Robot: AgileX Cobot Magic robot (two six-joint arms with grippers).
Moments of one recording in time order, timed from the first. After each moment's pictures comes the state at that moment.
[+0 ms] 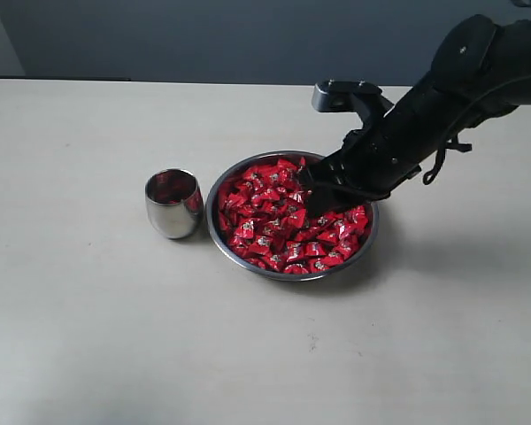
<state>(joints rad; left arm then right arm) 0.12 0.00 0.01 0.03 0.23 0.03 0.50 1.84 -1.15 0.64 0.75 -0.55</state>
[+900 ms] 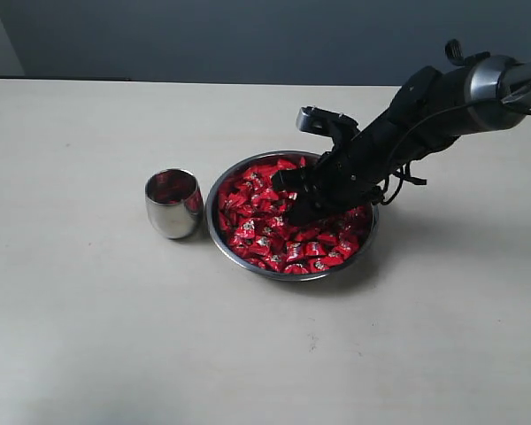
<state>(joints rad) 0.12 0.00 0.01 0.03 0.23 0.03 0.50 2.09 -1.24 0.86 0.68 -0.59</state>
